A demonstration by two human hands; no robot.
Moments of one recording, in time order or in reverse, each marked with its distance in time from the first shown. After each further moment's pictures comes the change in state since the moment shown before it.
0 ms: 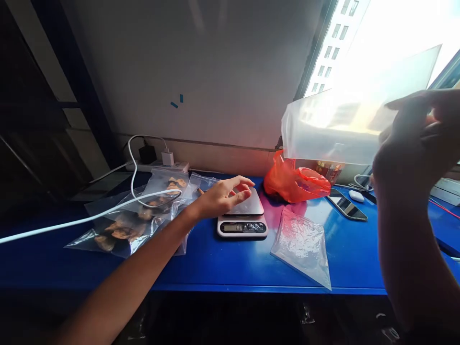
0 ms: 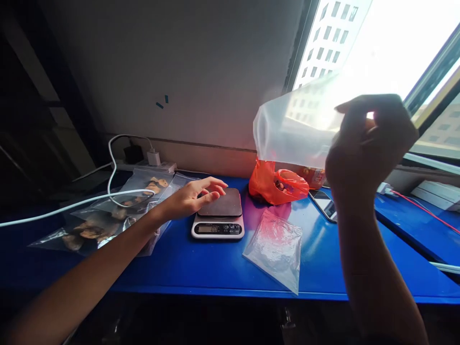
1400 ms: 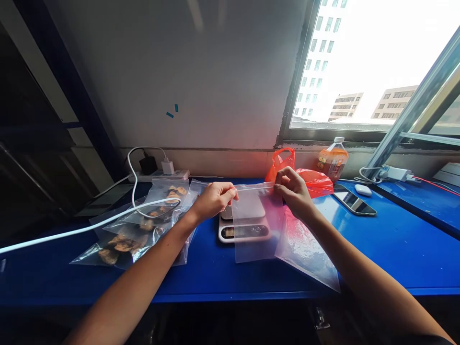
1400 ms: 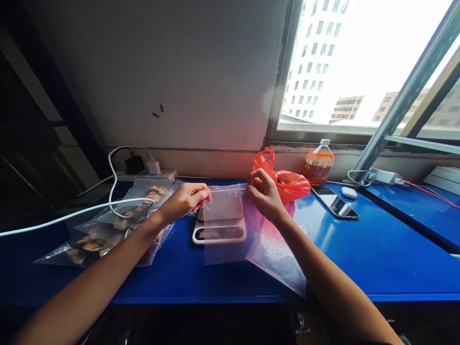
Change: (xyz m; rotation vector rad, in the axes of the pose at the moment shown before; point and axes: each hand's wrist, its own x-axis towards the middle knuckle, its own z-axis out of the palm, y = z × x) left_hand 0.003 0.004 -0.003 -0.105 0.104 -0.327; right_hand -0.101 -0.004 0.102 1.241 -0.607 0.447
